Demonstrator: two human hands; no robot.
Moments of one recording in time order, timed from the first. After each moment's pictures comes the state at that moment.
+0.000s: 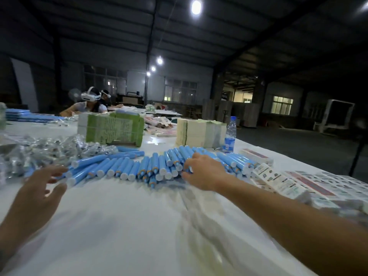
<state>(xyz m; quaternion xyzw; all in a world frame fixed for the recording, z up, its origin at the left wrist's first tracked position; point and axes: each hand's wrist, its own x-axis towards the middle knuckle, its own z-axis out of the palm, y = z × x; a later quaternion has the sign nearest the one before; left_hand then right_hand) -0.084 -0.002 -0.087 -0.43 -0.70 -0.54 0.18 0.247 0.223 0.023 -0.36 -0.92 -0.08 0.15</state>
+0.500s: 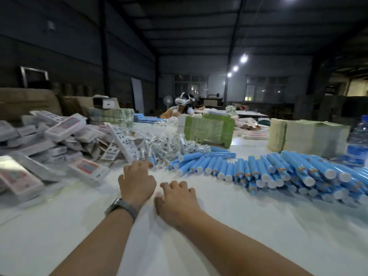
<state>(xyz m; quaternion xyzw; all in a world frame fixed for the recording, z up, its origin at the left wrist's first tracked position) -0.090 -0.046 -0.059 -0.22 -0.91 -0.30 0.19 0.013 0.039 -0.079 -0.16 -0.98 0.04 0.12</state>
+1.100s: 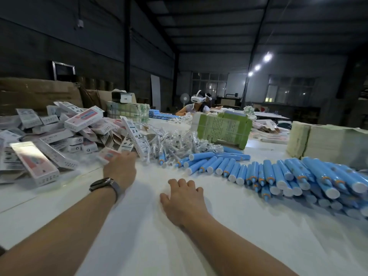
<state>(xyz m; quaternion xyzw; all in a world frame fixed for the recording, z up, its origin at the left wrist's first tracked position) -0.129 -0.093 -0.041 -0.15 -0.96 -0.12 0.20 0.008 0.041 -0.079 -0.14 -0.98 0.05 0.13</state>
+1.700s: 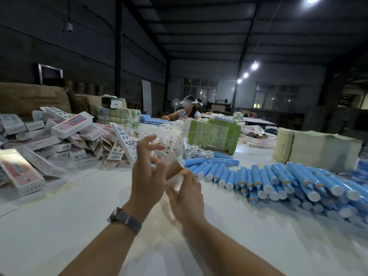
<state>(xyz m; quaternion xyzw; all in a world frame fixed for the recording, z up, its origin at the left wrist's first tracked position) -0.030 -0.047 -0.026 -0.40 -0.57 -0.65 0.30 0.017 0.057 -0.073 -0.18 -0.89 0.26 0.34</state>
